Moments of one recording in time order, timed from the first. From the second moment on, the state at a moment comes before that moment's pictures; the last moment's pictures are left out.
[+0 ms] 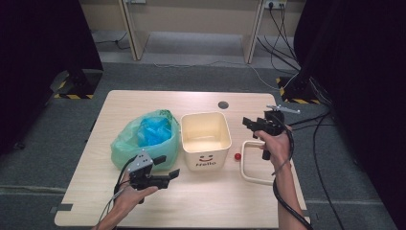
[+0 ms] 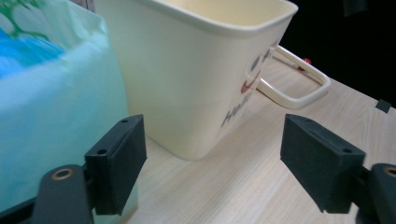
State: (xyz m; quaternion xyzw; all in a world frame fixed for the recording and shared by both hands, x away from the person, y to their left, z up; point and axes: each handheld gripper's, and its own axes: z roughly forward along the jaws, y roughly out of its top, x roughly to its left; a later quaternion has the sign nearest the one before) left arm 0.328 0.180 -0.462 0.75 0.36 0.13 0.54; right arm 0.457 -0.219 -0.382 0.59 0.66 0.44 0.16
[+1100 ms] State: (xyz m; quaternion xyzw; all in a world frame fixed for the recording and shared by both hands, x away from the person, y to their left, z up) left arm 0.328 0.163 -0.518 0.85 0.32 0.14 0.40; right arm 0.405 -0.288 -0.465 0.64 0.63 0.41 0.18
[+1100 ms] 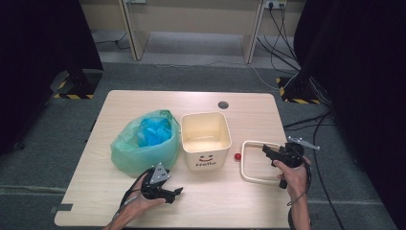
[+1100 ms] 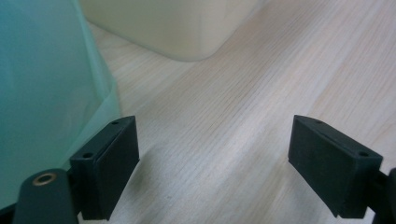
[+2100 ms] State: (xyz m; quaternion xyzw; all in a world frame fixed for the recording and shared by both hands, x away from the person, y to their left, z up) left arm 0.331 0.164 -0.522 0.85 0.33 0.14 0.39; right arm 0.403 -0.304 -0.481 0.65 0.63 0.37 0.20
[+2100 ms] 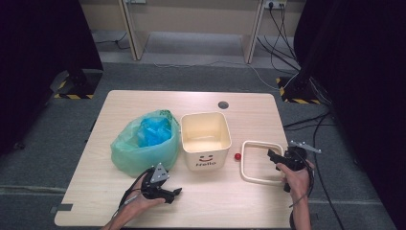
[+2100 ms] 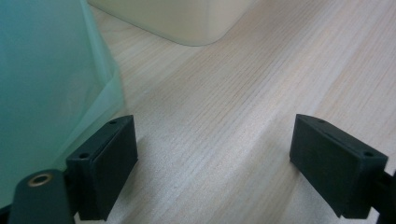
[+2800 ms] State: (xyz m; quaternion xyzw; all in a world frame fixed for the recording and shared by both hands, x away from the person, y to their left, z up) left arm 0.331 0.164 -0.522 0.85 0.33 0.14 0.39; right arm 0.415 -0.312 -0.502 0.66 0.65 0.30 0.23
